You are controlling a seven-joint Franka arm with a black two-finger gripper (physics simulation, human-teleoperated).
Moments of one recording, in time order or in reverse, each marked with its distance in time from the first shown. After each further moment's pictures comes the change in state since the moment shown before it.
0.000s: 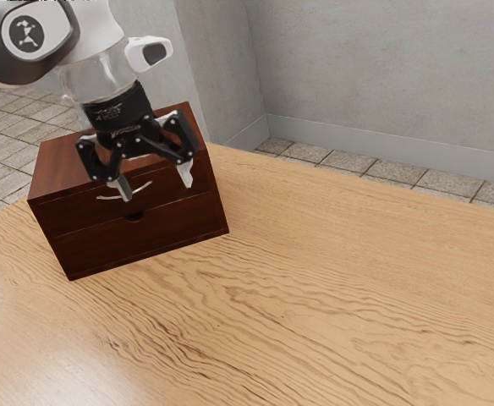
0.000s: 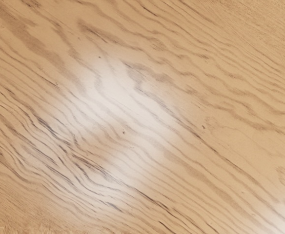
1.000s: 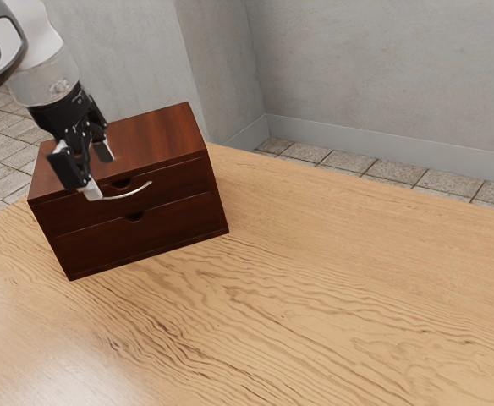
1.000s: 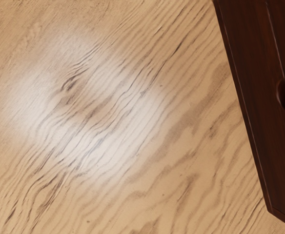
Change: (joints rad) arm 0.088 -0.051 0.097 -0.092 0.088 0.119 -1.374
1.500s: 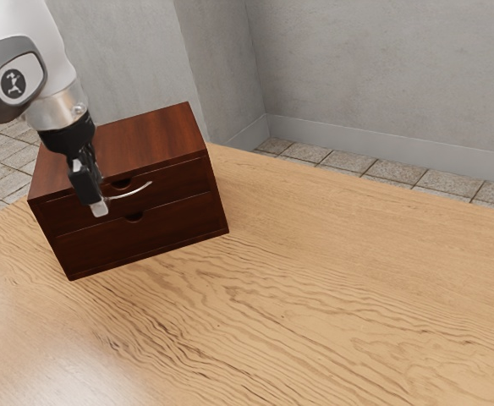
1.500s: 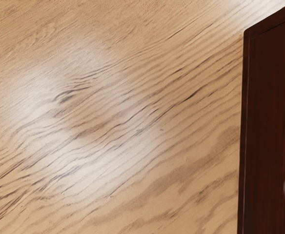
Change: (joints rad) arm 0.035 0.038 0.003 -0.080 0.074 0.073 -0.298
